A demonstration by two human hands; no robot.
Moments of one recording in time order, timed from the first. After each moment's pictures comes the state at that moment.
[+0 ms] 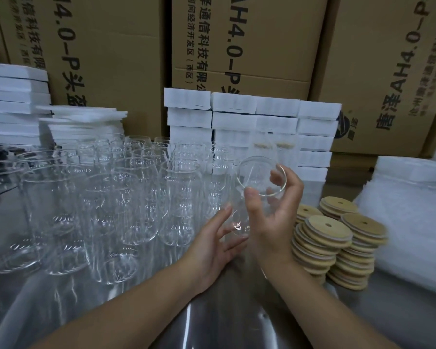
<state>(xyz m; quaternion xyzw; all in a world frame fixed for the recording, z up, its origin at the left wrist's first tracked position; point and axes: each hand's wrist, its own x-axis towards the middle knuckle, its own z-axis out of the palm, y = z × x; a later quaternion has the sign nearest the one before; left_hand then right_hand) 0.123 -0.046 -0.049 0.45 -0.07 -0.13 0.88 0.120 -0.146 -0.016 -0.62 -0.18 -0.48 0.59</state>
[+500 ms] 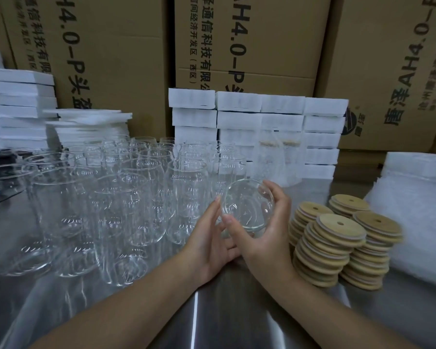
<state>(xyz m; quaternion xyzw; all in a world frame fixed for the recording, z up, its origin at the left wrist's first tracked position) 0.138 -0.033 -0.047 0.40 -0.07 -0.17 0.90 0.111 -0.136 -0.041 -0.67 -0.22 -0.42 0.56</state>
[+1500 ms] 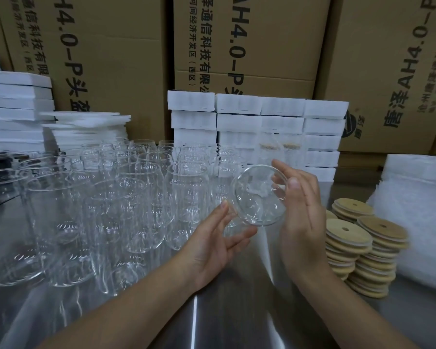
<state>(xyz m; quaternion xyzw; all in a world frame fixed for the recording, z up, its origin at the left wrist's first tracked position) 0.136 -0.025 -0.044 0.48 -0.15 -0.12 0.85 0.100 -0.153 0.001 -0.66 -0.20 -0.40 0.61</state>
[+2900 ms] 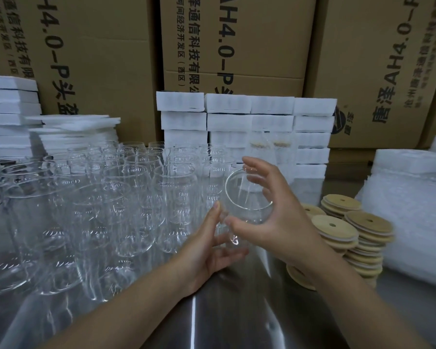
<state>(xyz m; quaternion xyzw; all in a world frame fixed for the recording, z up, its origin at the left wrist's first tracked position) 0.132 -0.030 -0.045 0.53 -0.11 -0.16 0.82 0.100 -0.176 0.012 -0.81 -0.27 -0.26 0.45</state>
